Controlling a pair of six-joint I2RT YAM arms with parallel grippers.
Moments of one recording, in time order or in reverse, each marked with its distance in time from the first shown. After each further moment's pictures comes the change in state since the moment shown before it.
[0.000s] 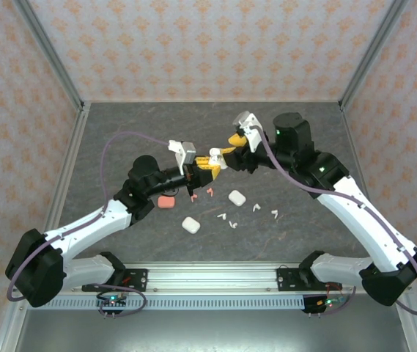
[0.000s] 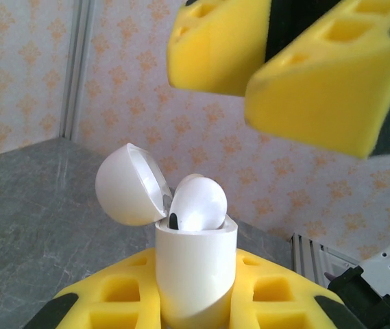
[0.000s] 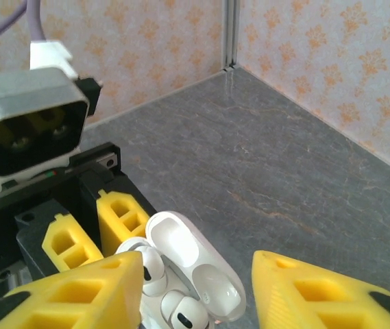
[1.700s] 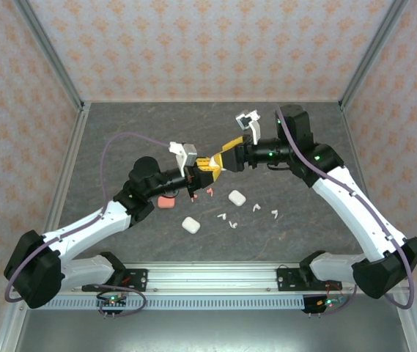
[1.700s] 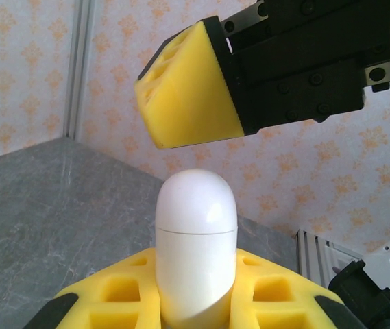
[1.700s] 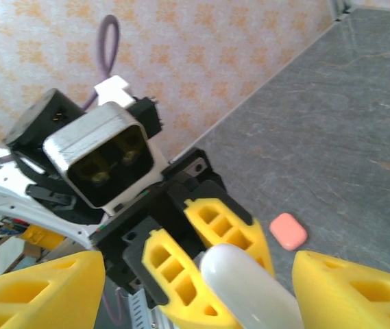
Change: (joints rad) left arm -0.019 -0.014 0.000 -0.034 -0.029 0.031; right arm -0.110 0.071 -0.012 0.021 -0.422 0.344
